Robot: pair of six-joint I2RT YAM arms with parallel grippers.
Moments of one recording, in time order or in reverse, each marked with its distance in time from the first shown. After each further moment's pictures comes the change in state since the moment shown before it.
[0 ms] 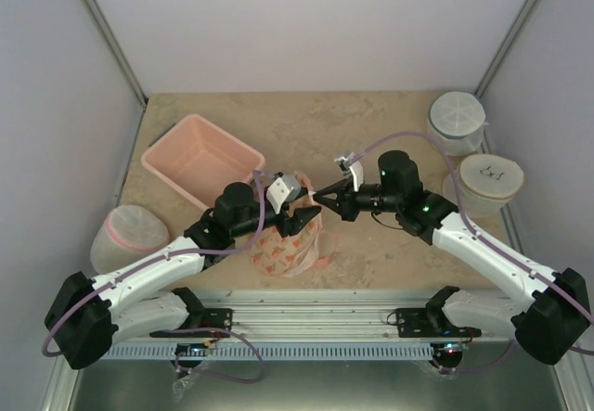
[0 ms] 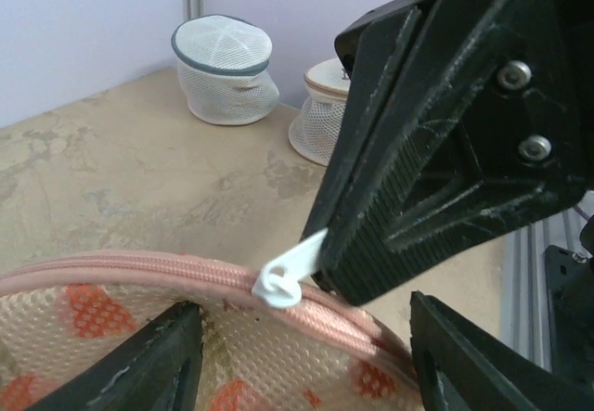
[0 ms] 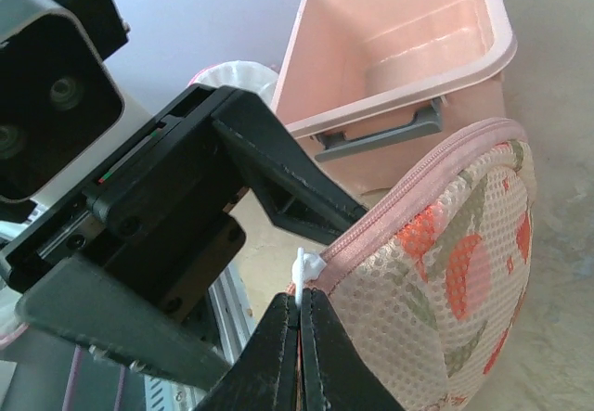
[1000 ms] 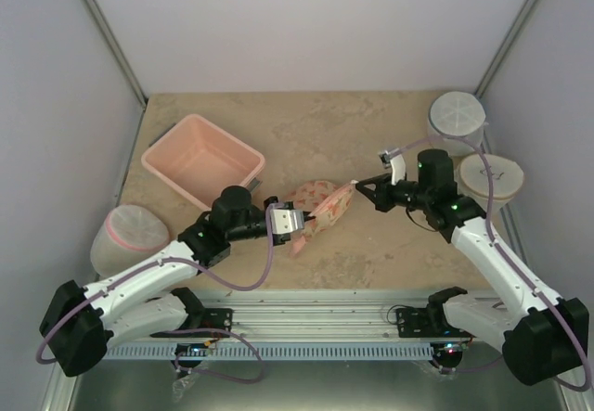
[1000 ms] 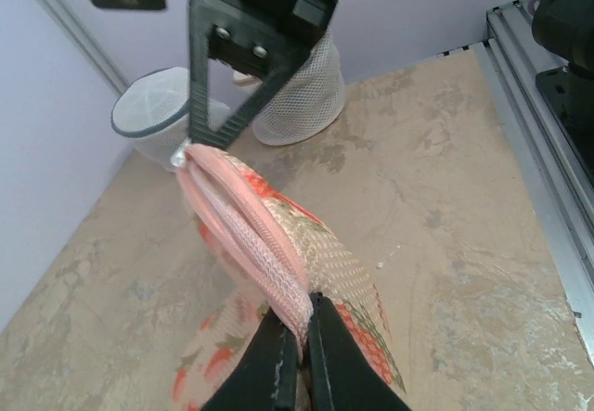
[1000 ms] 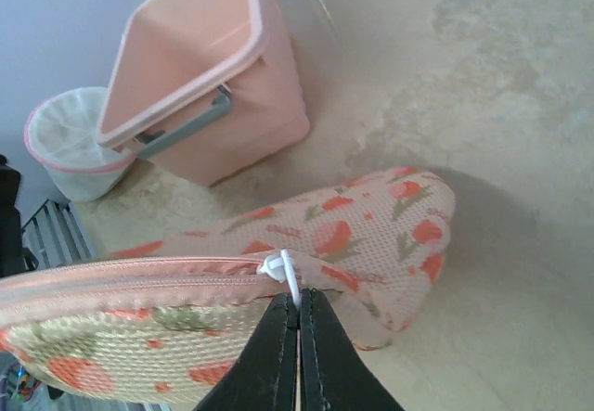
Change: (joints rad) left arm -0.002 -0.058 -0.016 -0.113 0.148 0.606; right arm -0.318 -0.091 -0.062 -0.166 0.014 -0.134
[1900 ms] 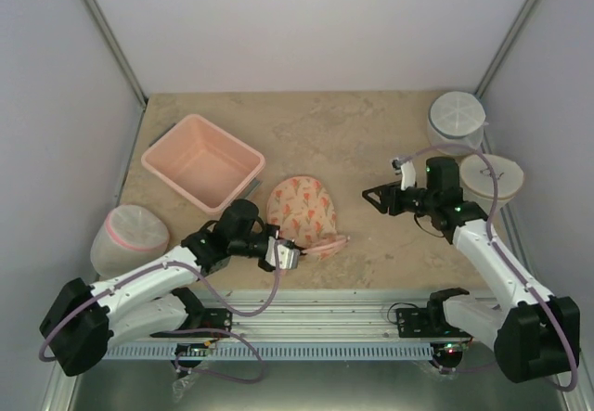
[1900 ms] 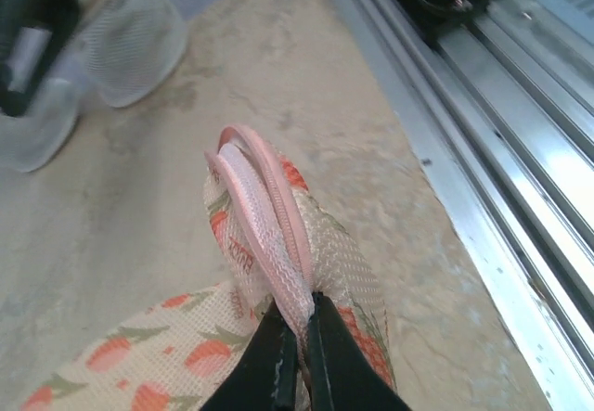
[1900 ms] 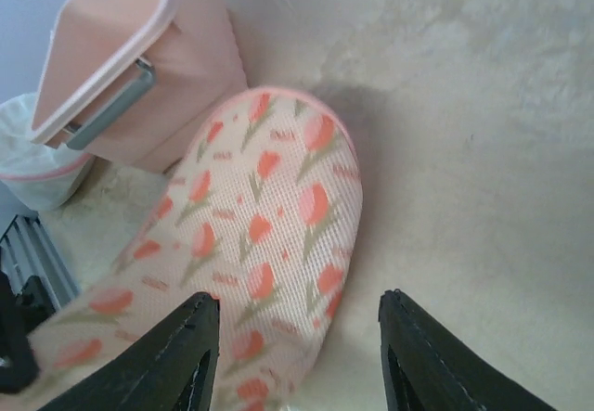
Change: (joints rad) left arm 0.000 -0.010 -0.097 -0.193 0.135 0.342; right arm -0.143 0.021 -0.133 -0.004 -0.068 0.001
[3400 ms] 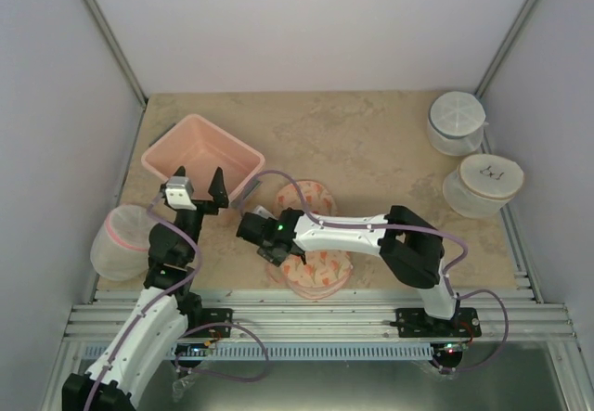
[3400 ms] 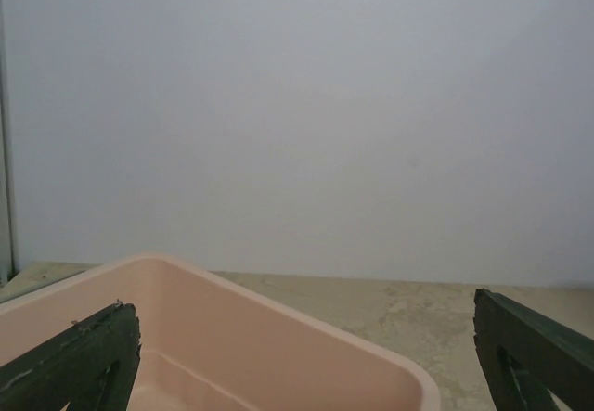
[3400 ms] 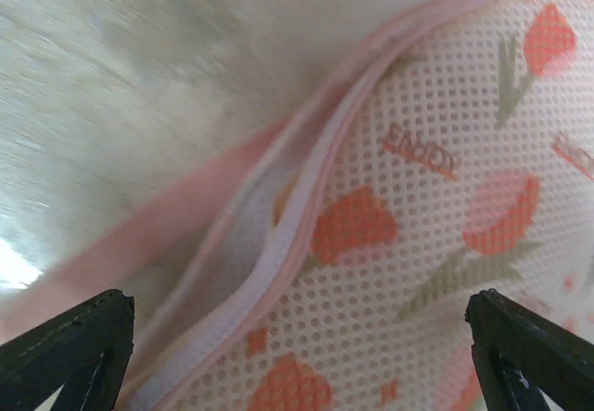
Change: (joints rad) left arm 0.516 -0.456 -0.286 0.588 -0.746 -1.015; right arm 1.037 0.956 0.844 -0.480 1.121 0.041
